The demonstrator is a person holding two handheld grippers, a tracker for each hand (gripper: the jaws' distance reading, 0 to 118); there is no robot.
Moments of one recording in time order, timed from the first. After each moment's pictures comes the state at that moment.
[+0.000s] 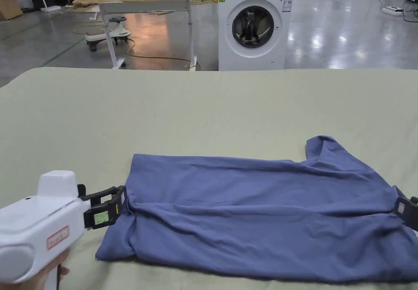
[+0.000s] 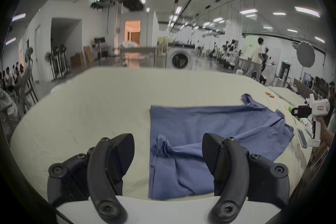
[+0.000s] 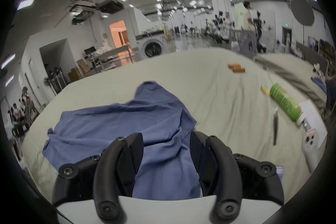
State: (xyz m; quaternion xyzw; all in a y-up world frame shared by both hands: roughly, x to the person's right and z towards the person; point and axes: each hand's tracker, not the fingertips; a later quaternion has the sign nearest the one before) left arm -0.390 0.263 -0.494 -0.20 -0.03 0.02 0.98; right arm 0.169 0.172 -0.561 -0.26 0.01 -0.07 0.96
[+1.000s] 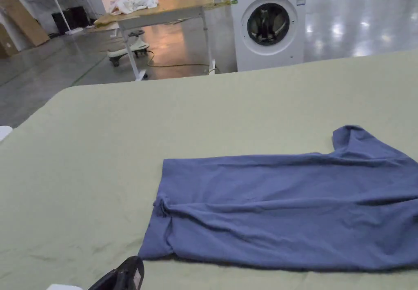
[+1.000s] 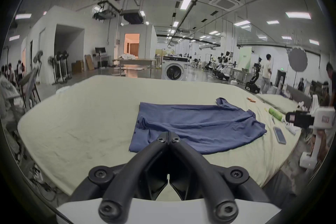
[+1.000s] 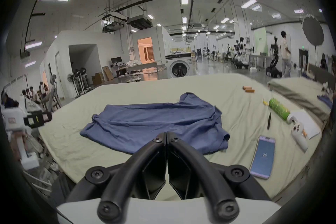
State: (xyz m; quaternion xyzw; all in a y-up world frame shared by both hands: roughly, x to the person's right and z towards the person) left arm -0.329 0.278 -0.331 -0.17 -0.04 0.05 0.98; right arm 0.093 0.200 -0.389 -0.18 0.10 -0.05 0.98
